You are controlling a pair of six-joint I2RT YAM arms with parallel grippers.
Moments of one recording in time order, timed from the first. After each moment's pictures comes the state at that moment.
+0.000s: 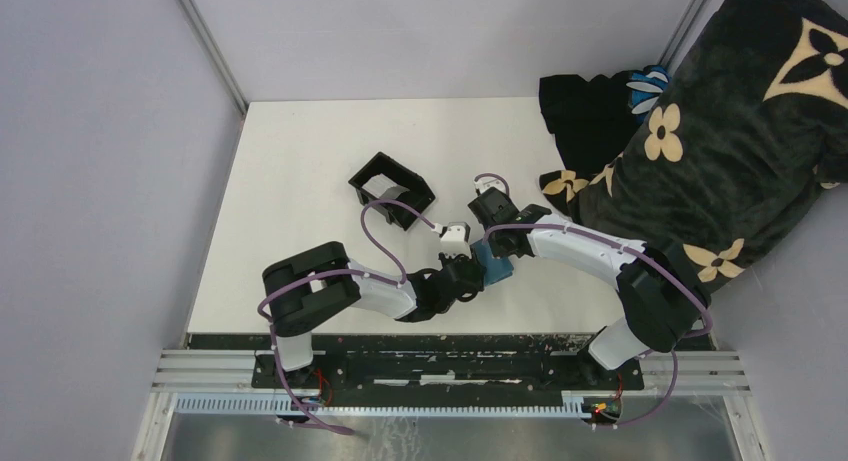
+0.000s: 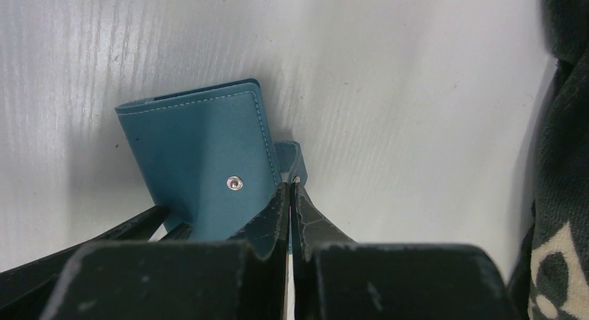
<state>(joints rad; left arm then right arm) -1.19 1.84 0.79 0.48 -0.55 -0.88 0.71 1.55 0.96 -0.56 0.40 0.33</state>
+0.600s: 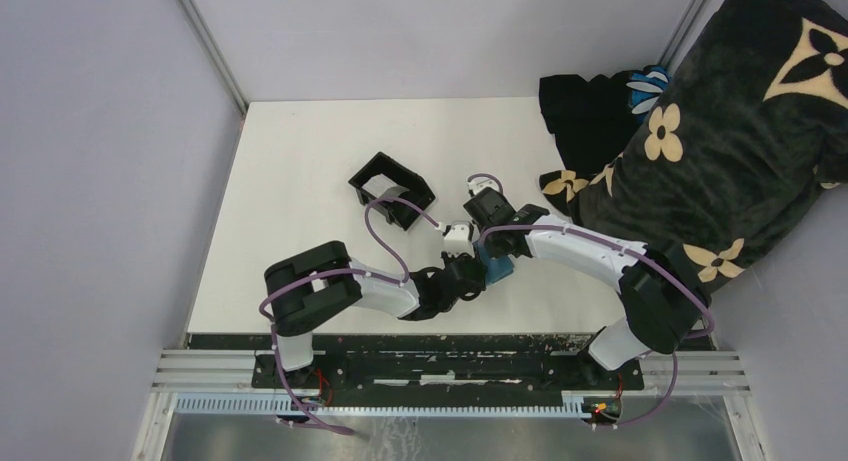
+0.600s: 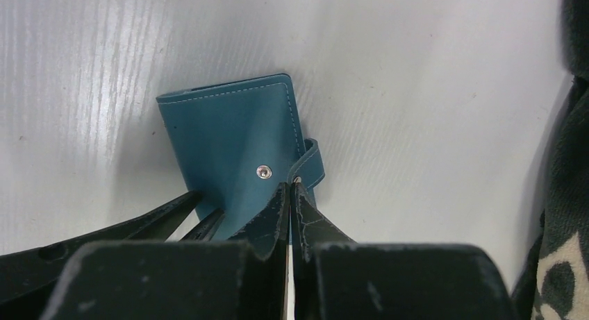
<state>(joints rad) -1.19 1.85 0.82 0.44 -0.55 -0.85 0.74 1.54 0.98 -0.57 0.37 0.32</state>
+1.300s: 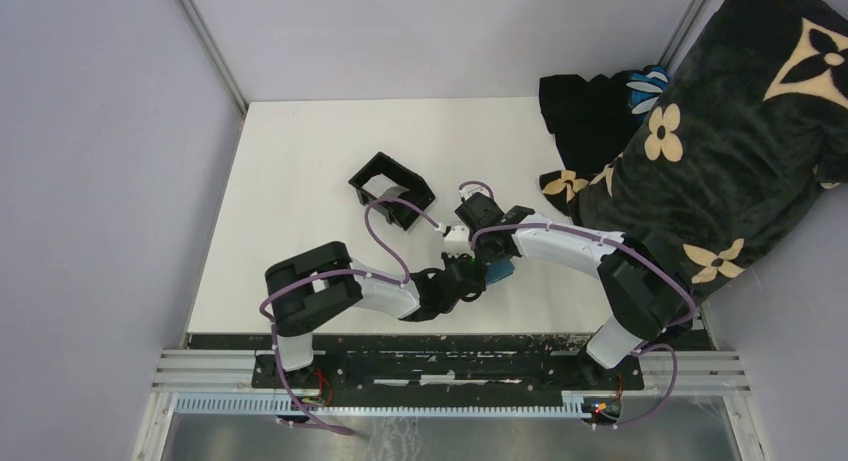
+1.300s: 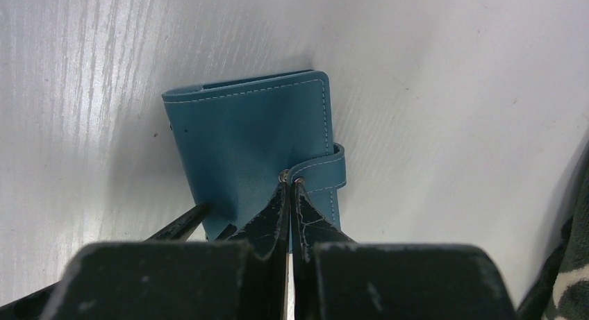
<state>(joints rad) -1.20 1.85 0.82 0.44 -0.57 -0.85 0.77 1.63 1.00 -0.55 0.35 0.31</state>
